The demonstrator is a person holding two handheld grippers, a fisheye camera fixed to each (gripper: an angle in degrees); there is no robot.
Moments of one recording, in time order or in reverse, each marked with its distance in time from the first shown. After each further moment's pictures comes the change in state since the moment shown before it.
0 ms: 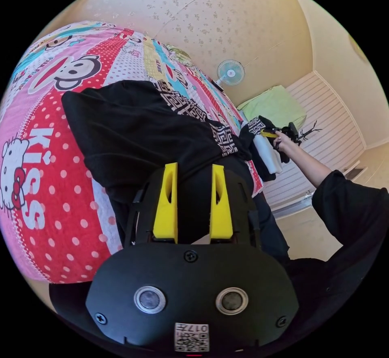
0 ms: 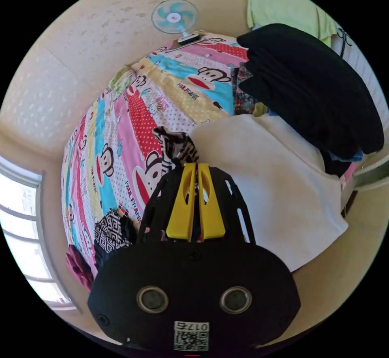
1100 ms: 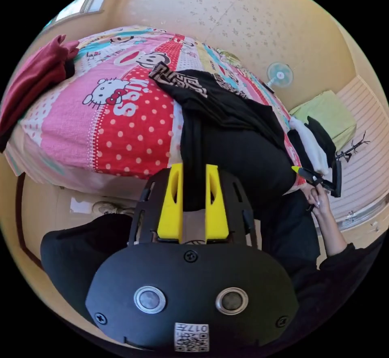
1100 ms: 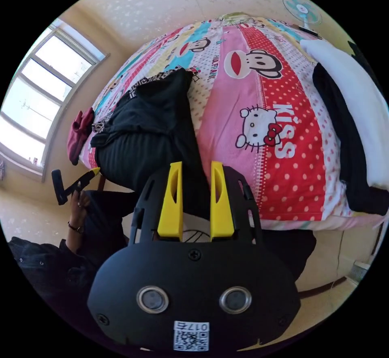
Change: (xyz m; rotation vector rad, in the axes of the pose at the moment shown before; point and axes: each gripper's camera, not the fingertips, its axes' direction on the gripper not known) left arm 0.071 0.103 -0.023 0.019 -0.405 -0.145; right arm 0.016 0.347 0.019 -0.169 -0.330 -0.663
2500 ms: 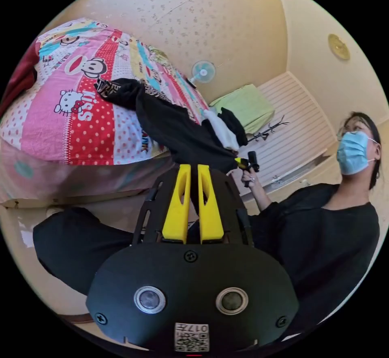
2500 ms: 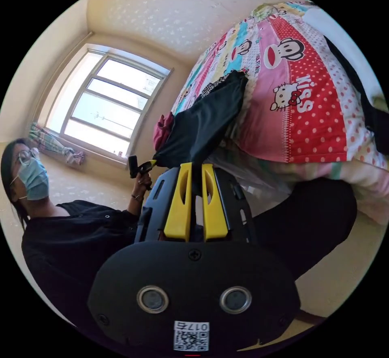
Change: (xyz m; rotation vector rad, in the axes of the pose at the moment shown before) left arm -0.018 0.038 -0.137 -0.043 0.596 0.165; right arm 0.108 0.060 -0.168 -0.039 -0.648 -0.018
